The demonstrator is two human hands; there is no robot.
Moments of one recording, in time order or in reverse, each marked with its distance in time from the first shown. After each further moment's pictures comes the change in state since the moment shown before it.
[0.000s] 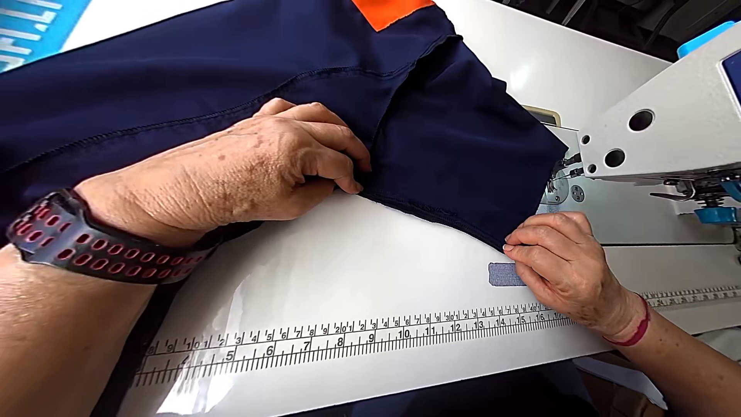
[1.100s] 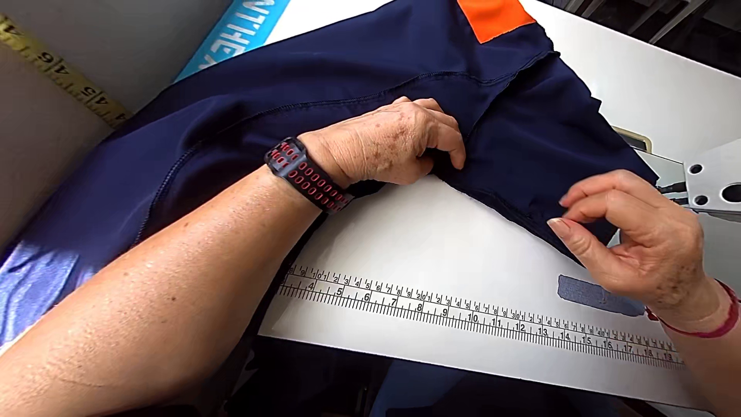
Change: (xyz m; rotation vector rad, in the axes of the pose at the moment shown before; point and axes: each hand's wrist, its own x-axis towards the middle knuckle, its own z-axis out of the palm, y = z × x) left_hand 0.001 0.005 -0.004 -0.073 0.016 -0.093; right_hand 0.088 -0.006 0.006 0.302 0.043 0.014
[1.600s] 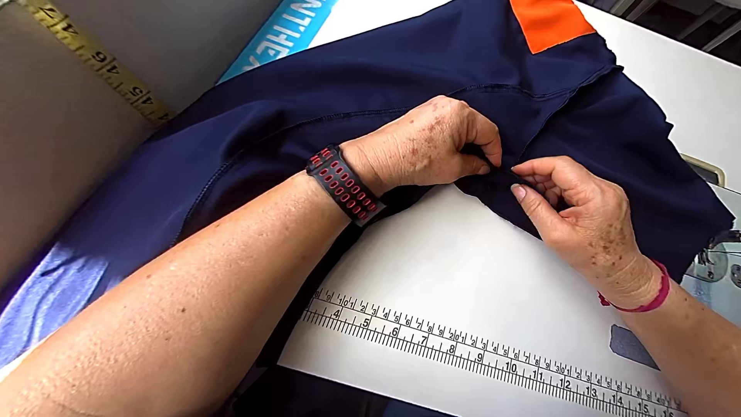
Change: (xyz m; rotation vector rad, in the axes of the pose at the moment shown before) left_hand -0.003 -0.008 -0.003 -0.145 0.143 -0.172; right_hand 0.056 -0.002 0.080 0.056 -0.025 0.152
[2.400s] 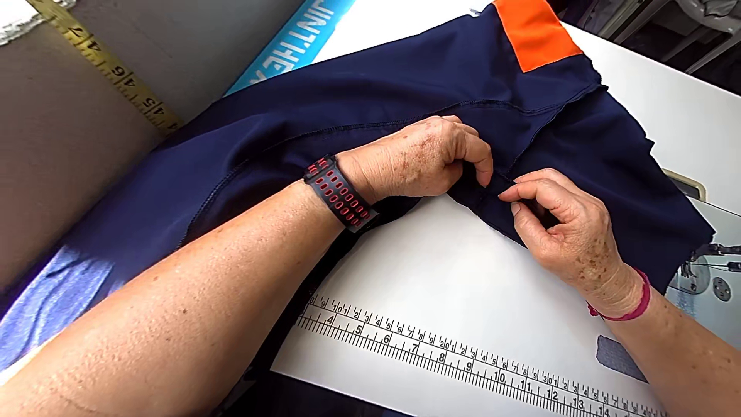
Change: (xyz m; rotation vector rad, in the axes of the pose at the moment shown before) left_hand -0.002 -0.004 -0.001 0.011 -0.018 0.070; right_hand 0.001 0.006 0.002 0.038 0.040 -0.098
